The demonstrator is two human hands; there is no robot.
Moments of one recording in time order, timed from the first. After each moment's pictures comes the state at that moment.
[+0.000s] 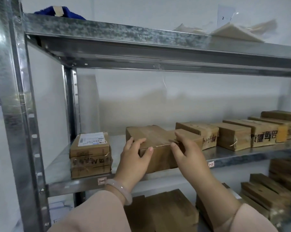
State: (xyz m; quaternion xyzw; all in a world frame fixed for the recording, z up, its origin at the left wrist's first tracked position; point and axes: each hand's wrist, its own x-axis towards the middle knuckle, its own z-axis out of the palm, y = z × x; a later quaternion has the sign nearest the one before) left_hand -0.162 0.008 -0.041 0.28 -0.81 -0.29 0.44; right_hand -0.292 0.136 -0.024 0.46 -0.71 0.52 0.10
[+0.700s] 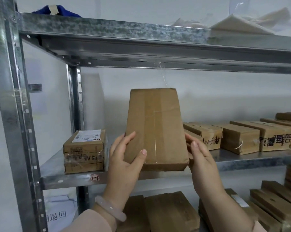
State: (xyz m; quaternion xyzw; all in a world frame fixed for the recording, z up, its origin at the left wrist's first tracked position) left_hand -0.150 0.059 -0.046 0.22 -0.71 -0.30 0.59; right_hand -0.326 0.158 -0.045 0.48 -0.48 0.73 -0.10
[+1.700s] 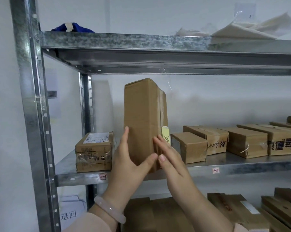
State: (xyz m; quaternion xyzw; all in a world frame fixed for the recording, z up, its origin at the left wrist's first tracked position) left_hand -0.138 0.069 -0.036 0.24 -0.73 -0.29 0.57; right_hand -0.266 0.153 -0.042 0.63 -0.49 0.60 -0.06
